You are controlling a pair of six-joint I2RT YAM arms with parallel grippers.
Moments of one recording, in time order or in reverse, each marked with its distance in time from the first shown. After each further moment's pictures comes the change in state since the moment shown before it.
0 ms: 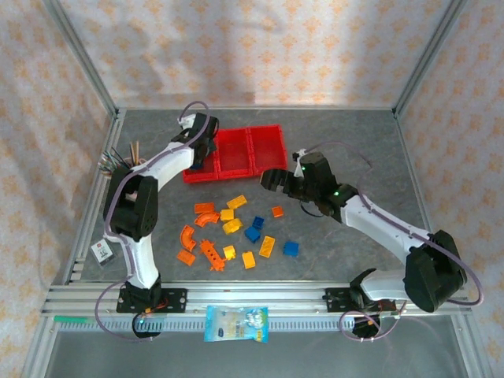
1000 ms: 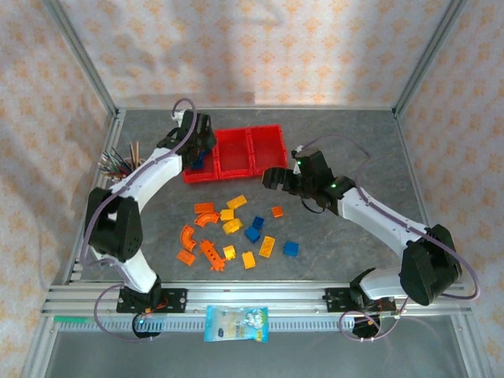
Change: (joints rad) left arm -0.035 -0.282 -0.146 0.018 0.150 0.014; right arm 0.000 0.047 0.096 -0.181 0.113 -0.092
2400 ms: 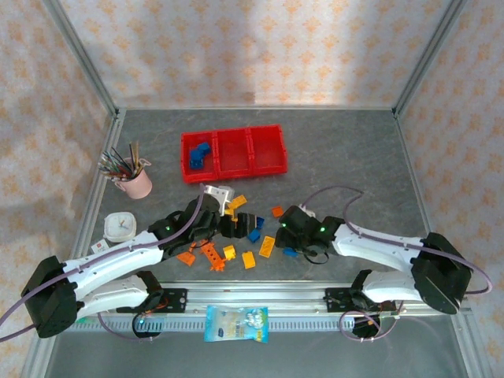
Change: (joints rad) left arm -0.501 -0.623 -0.731 0.224 0.296 -0.023; right arm 0.342 -0.098 -0.337 -0.201 0.184 0.429
